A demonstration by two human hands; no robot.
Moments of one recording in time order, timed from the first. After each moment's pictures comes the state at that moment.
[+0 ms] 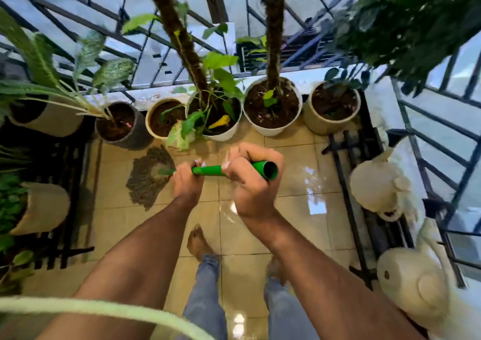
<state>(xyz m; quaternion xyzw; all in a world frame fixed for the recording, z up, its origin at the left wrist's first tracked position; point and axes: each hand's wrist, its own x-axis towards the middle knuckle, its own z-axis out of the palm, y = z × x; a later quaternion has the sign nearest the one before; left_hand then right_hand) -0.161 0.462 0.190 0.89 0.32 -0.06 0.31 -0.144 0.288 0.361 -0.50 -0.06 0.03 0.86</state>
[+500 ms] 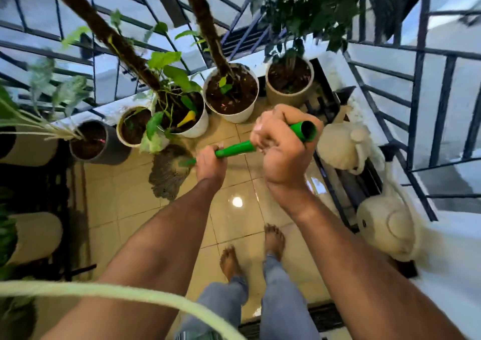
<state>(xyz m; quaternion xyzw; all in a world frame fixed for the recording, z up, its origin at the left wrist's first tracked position) -0.147 0.280 0.206 0.92 0.24 -0.07 0.30 -0.155 0.124 0.386 -0.49 0.00 -0.10 0.87</state>
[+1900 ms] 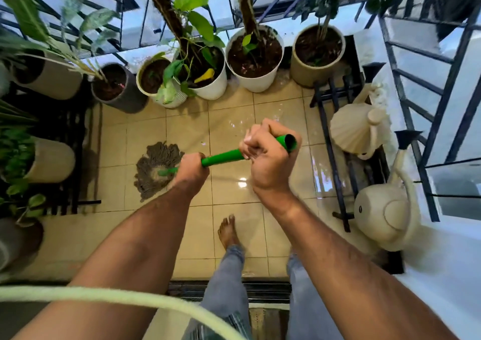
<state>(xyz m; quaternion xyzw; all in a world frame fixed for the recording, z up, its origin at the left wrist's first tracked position) -0.310 0.298 0.193 0.94 0.25 -0.20 0.14 -0.274 0.109 0.331 -0.46 0.05 0.03 0.89</state>
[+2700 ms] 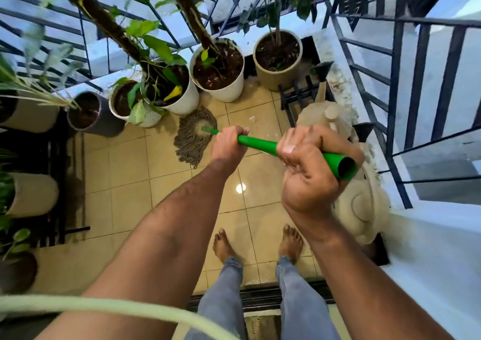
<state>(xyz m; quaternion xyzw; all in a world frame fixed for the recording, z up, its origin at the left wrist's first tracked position) -0.191 0.093 0.202 0.96 0.12 -0.11 0.22 -0.251 -0.067 0.354 -0.49 -0.04 -0.18 0.85</state>
